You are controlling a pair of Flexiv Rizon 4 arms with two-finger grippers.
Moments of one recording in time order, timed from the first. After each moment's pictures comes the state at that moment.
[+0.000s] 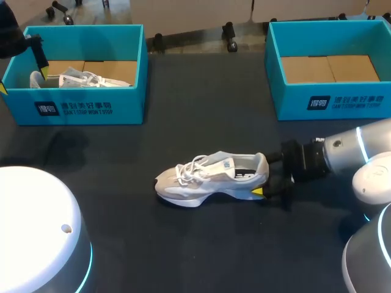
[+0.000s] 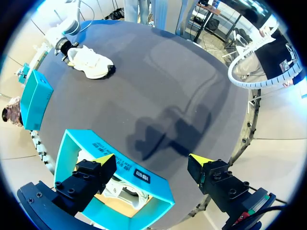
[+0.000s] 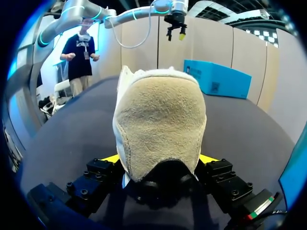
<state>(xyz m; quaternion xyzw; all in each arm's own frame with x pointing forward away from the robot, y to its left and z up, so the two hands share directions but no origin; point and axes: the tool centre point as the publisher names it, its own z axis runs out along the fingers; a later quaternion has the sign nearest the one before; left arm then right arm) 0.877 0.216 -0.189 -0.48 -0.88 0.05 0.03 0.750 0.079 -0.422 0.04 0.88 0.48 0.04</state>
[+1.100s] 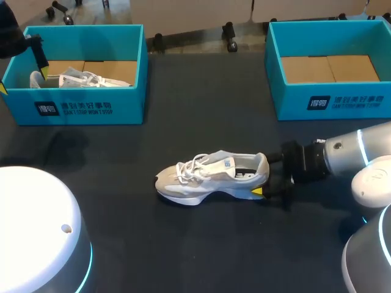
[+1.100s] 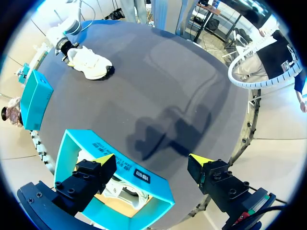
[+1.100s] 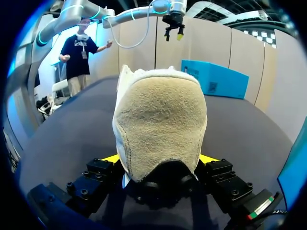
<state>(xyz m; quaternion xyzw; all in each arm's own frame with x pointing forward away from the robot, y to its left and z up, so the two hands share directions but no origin) 0.877 0.216 -0.189 -0.48 -0.88 0.05 0.03 0.752 0.078 -0.423 0.05 0.88 0.48 0.05</state>
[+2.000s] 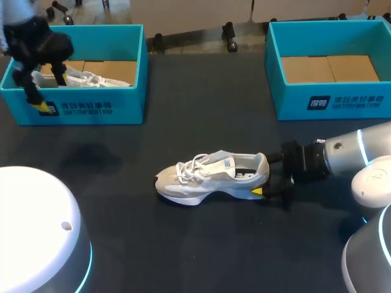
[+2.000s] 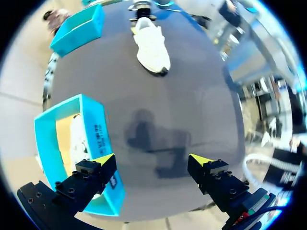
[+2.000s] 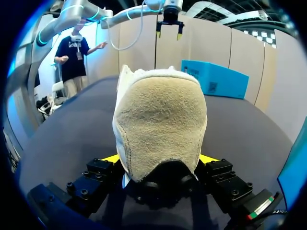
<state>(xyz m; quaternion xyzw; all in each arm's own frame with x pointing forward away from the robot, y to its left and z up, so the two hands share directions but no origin) 0.828 0.142 -0.198 -0.08 -1.00 0.04 0.03 0.752 0.078 -0.423 0.05 0.88 0.48 0.05</state>
